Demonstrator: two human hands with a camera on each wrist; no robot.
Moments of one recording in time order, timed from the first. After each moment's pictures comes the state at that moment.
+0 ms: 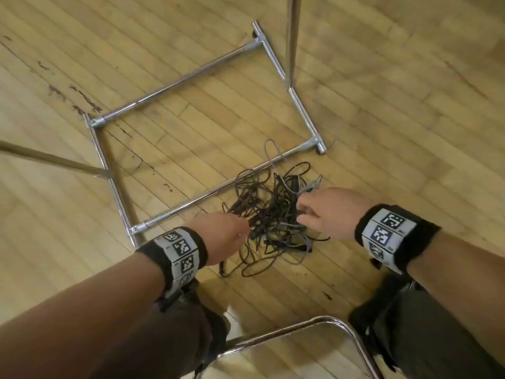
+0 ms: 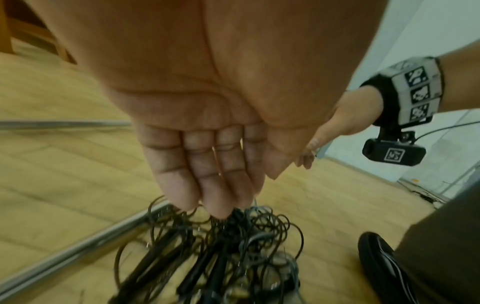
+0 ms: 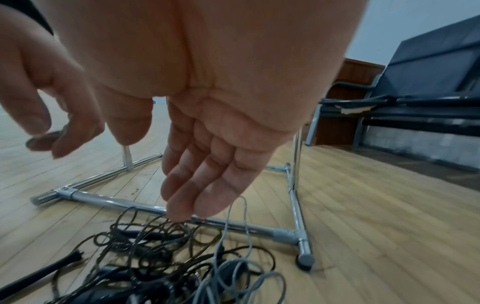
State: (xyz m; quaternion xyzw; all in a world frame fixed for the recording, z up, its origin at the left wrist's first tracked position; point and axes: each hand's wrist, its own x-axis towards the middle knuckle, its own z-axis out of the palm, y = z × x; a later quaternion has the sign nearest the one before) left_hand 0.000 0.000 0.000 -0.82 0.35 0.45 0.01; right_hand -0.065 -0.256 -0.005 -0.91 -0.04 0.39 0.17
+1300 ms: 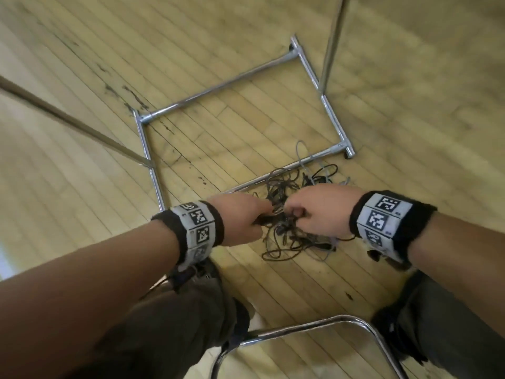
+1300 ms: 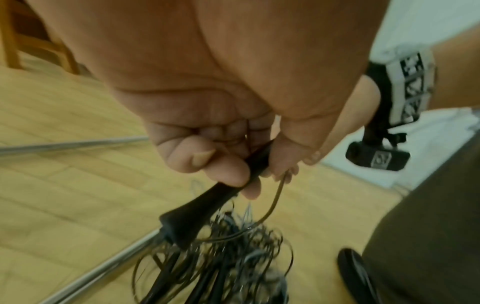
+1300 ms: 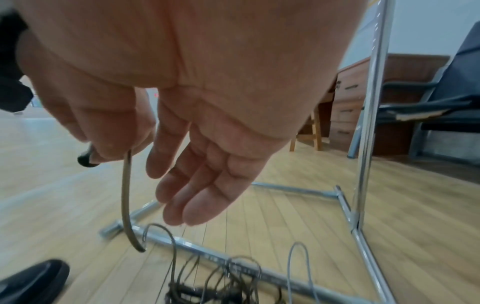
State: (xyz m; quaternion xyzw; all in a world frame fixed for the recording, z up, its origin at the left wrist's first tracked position) left_hand 0.004 0.035 0.063 -0.83 0.37 0.43 0.00; right_hand -0.048 -0.171 0.056 -0.89 -0.13 0.40 0.17
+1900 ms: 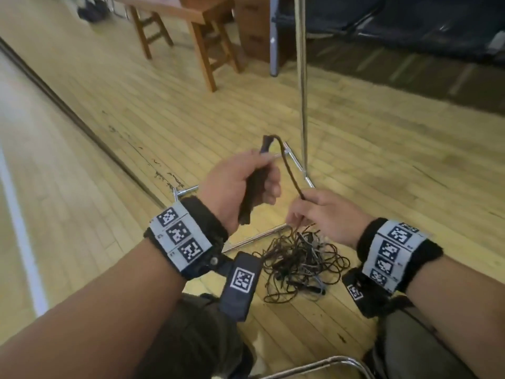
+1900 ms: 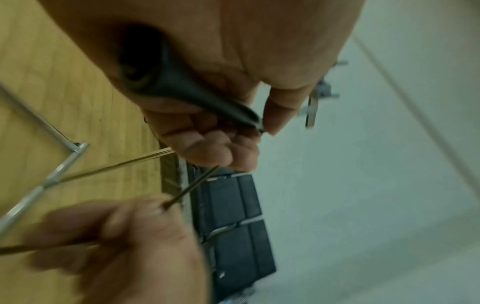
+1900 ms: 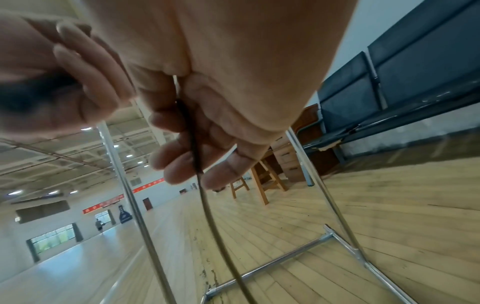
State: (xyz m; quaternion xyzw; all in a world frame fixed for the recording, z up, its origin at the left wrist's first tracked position) left_hand -0.079 0.000 0.313 -0.59 0.09 0.28 -0.75; right_hand -0.140 -0.188 0.244 -0.83 0.04 0.14 0.54
